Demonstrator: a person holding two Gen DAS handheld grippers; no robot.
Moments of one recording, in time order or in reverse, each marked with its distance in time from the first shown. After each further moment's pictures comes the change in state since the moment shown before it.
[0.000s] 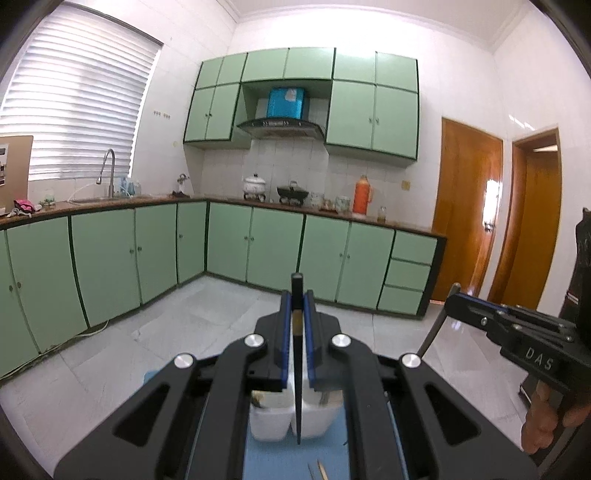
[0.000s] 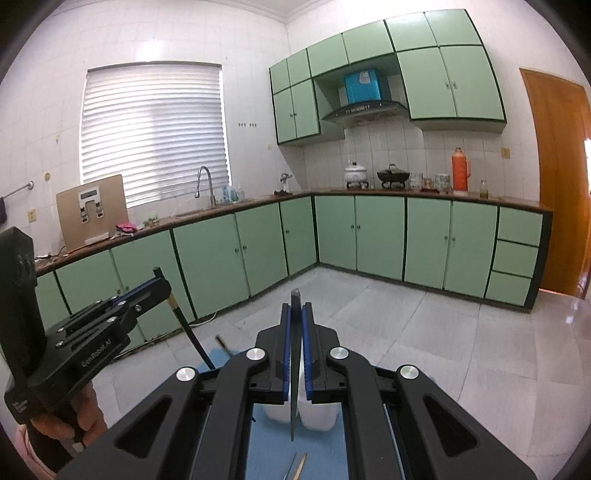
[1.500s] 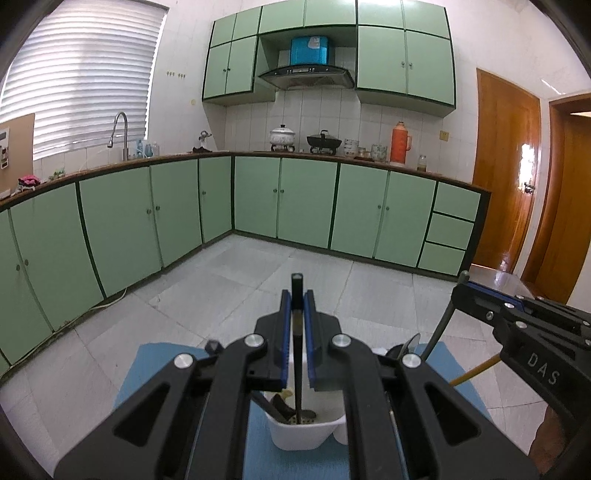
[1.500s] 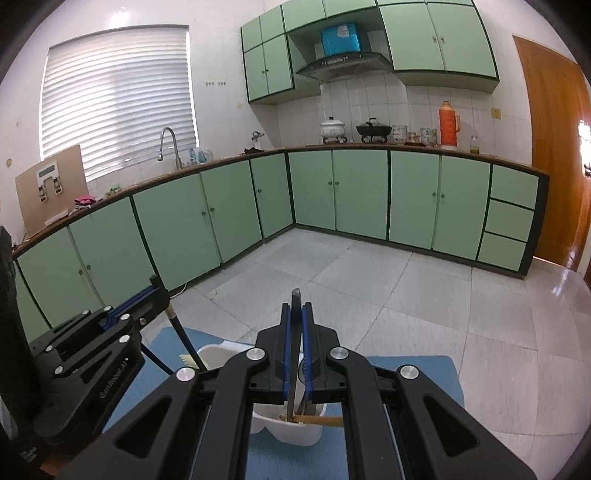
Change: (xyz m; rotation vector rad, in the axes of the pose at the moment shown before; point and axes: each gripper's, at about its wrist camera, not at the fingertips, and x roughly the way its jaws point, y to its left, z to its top) left arm 0.142 0.031 -0.074 0.021 0.188 0.135; right arm 0.149 -0.032 -0.065 0.047 0.160 -0.097
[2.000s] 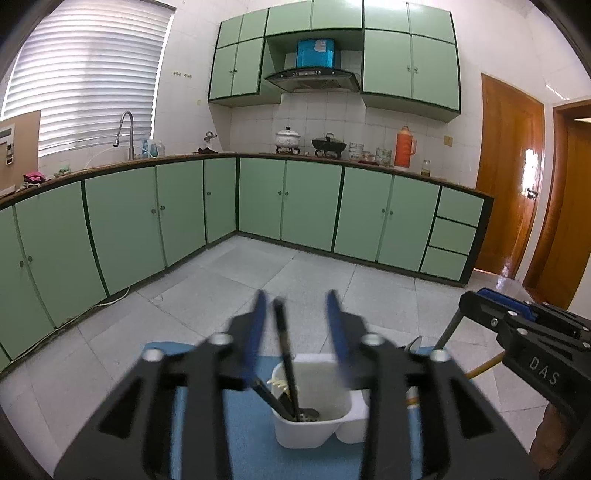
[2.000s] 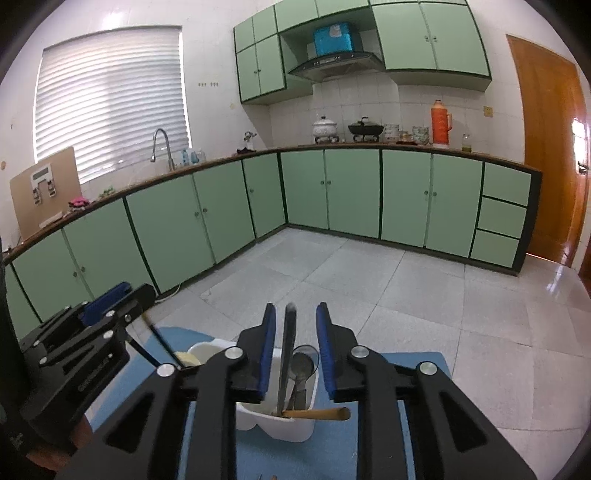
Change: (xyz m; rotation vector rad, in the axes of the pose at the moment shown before) left arm -0.012 0.007 0.004 -0.018 -0.021 0.012; right arm -0.007 -0.007 0.004 0.014 -0.009 -0.027
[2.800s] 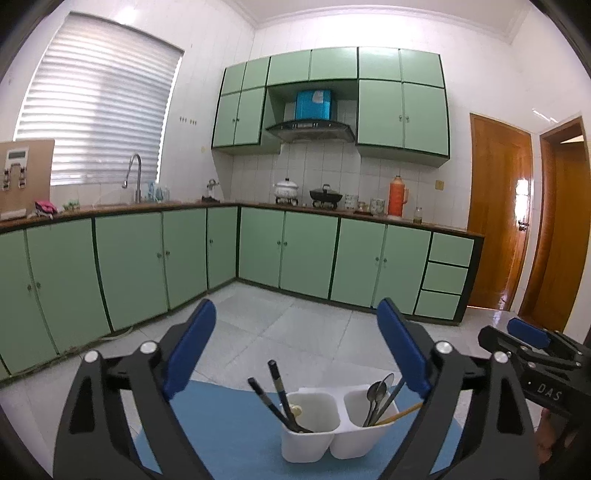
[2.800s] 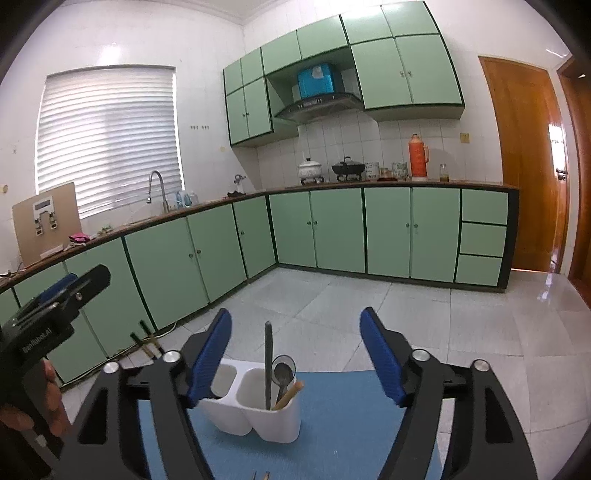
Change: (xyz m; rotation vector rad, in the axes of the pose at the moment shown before) left arm -0.090 0.001 0.023 0.009 -0.198 -0.006; right arm -0.086 -0.017 -0.008 0.034 -0.173 -0.034
